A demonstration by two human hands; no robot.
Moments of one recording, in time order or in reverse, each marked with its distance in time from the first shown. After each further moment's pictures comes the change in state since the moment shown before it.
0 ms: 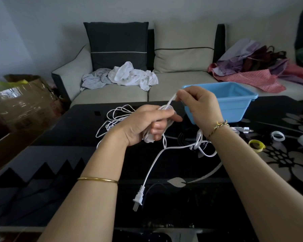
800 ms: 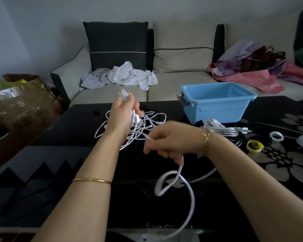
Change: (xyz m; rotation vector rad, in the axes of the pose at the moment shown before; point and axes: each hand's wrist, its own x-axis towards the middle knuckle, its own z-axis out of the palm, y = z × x) left_hand 0.014 -0.019 -0.033 -0.066 0.737 0.301; right_hand -0.033 -0.032 0.014 -0.114 -1.046 0.260
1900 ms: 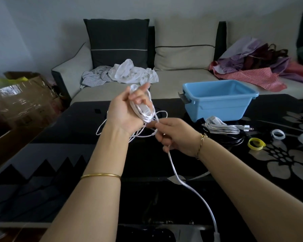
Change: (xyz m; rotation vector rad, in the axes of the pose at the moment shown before) left_hand -0.007 0.021 0.006 -1.015 -0.344 -0.455; right_hand 0.031 0.040 0.013 0.629 0.285 -0.022
